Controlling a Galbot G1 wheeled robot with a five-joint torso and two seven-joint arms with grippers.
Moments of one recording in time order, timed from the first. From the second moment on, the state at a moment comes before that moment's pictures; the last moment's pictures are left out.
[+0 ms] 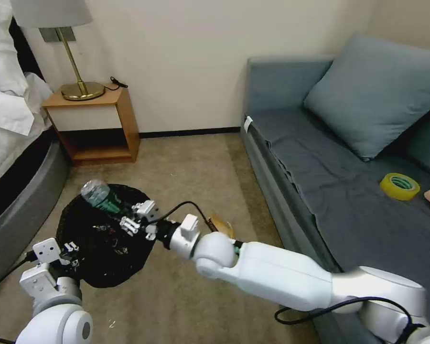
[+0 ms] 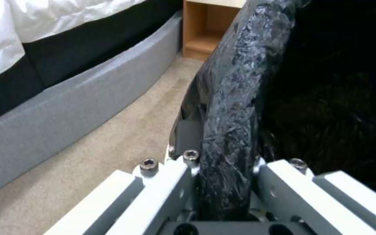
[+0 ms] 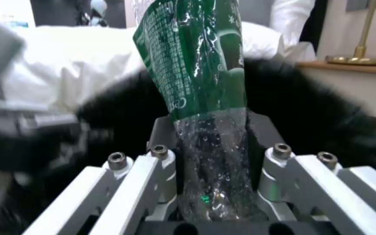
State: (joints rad) left arm 1.57 -1.54 -0.79 -2.31 -0.26 0.49 -0.39; right arm -0.34 1.29 -0.85 1.58 0.76 0.18 0.05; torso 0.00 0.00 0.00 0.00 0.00
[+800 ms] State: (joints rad) left arm 1.58 -1.54 -0.79 -2.33 -0.26 0.49 -0.39; right arm -0.31 1.38 -0.94 1.39 0.65 0.22 0.05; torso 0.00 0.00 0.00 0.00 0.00
